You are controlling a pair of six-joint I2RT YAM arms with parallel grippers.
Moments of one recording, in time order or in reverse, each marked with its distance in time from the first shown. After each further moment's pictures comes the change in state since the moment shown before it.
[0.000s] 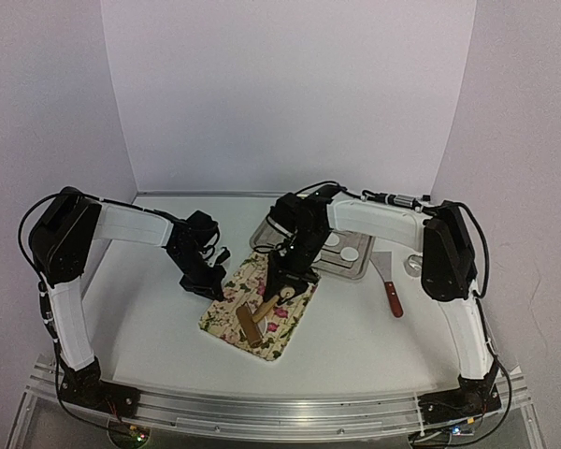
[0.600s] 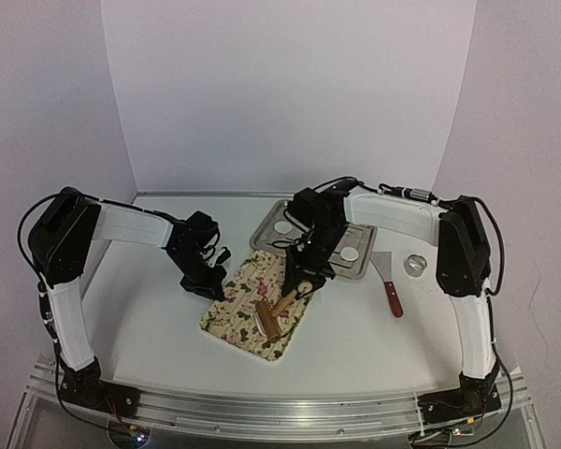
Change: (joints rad) left arm -0.003 -0.007 -0.012 0.019 -0.001 -0.002; right arm -0.063 -0.091 -0.110 -0.019 0.056 -0.017
